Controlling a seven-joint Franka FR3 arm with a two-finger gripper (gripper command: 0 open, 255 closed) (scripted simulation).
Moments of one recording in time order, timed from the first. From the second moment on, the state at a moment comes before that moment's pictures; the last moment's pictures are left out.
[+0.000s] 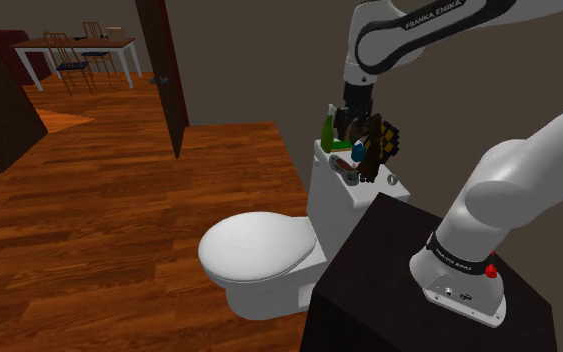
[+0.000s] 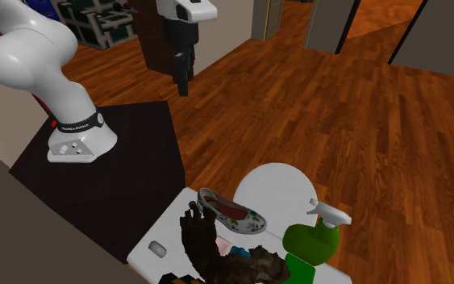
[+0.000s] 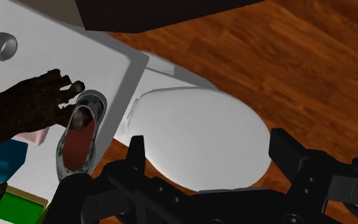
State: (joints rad) arm -0.13 -0.47 -0.13 -2.57 -0.11 2.06 0.01
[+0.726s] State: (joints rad) arm -0.21 -0.10 -0.23 -2.51 -0.13 2.40 0.03
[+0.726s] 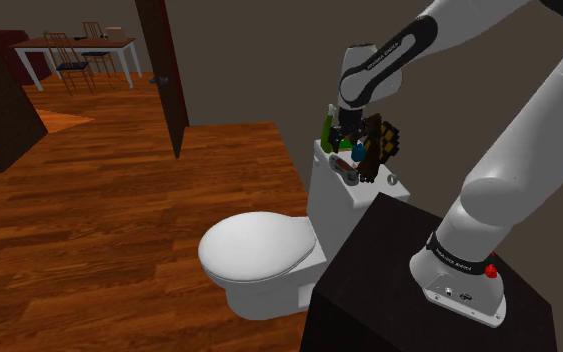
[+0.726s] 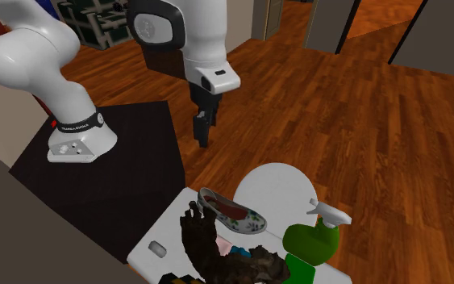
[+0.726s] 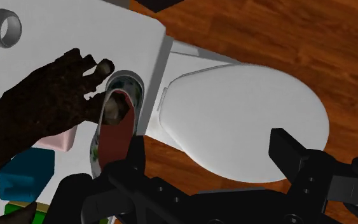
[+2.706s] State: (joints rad) arm -0.38 0.56 -0.24 -2.19 0.05 2.77 -0.05
